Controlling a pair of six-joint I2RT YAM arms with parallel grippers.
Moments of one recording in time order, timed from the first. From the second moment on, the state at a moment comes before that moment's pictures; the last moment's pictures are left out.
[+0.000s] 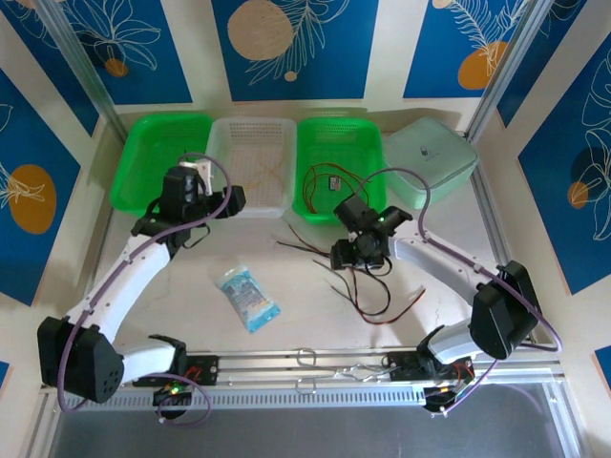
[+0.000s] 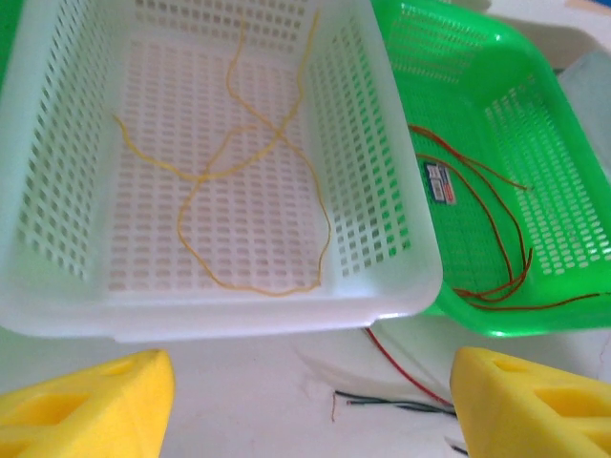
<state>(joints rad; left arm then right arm) -0.31 1.20 0.98 -0.37 0.11 -0.39 0.68 1.44 1.06 -0.97 -0.02 0.60</state>
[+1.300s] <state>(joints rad) -0.43 1.18 0.97 -0.35 0.08 -0.50 0.63 1.49 0.93 -0.80 0.03 0.53</state>
